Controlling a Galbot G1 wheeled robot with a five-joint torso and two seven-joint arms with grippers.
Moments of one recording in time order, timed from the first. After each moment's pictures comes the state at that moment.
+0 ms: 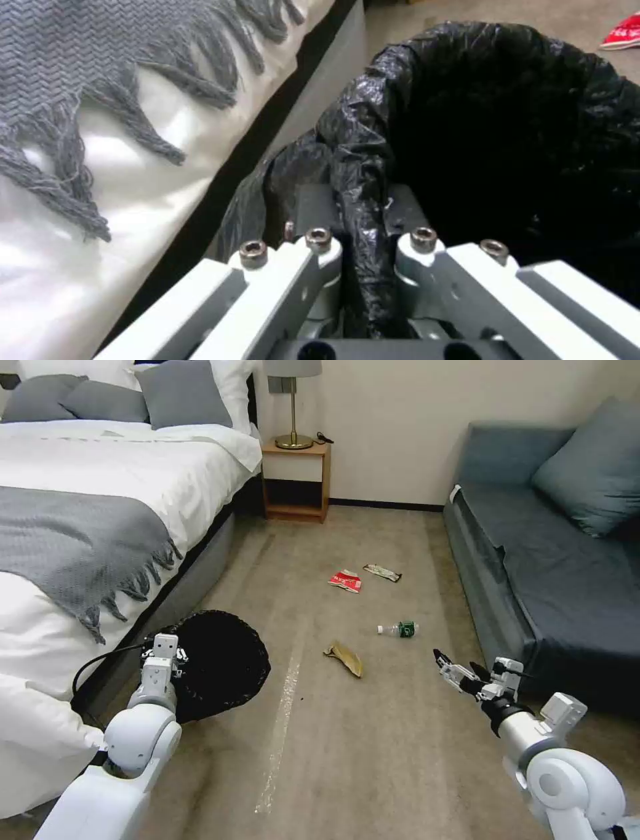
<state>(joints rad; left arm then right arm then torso) 1.22 -1.07 -0.45 -1.97 -0.24 0.56 -0.38 -1.47 1.31 0.76 2.17 0.79 -0.53 0.03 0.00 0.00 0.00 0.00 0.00</state>
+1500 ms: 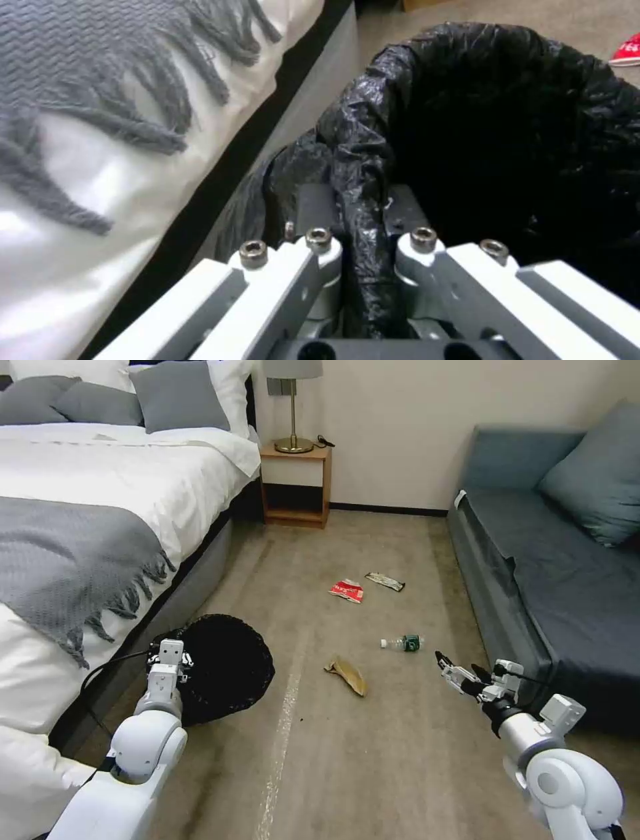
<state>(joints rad) 1.24 -1.10 -0.45 -1.96 -0.21 0.53 -0.36 -1.46 1.32 0.76 2.12 0.78 -0.51 0.01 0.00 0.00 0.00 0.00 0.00</state>
